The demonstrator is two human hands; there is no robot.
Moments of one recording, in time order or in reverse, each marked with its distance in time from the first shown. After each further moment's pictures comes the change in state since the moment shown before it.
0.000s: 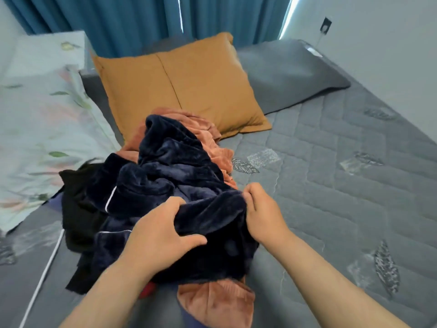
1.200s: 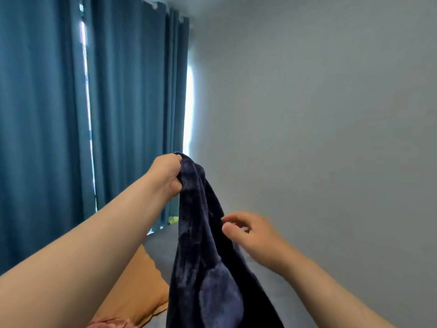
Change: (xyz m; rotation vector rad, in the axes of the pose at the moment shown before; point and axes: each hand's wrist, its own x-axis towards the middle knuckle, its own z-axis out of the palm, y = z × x) left_hand -0.047 0.523 -0.390 -1.449 -0.139 0.145; right_hand -0.206 -0.342 -0.458 -0.029 0.400 -0.189
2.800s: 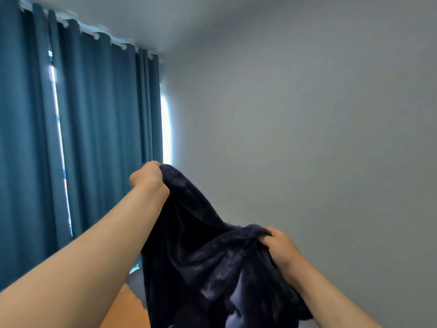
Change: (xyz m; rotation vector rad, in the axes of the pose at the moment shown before) left_hand -0.045 0.026 0.073 -0.135 0.303 0.180; right_hand -0.026 0.069 -0.069 0.704 0.368 0.272
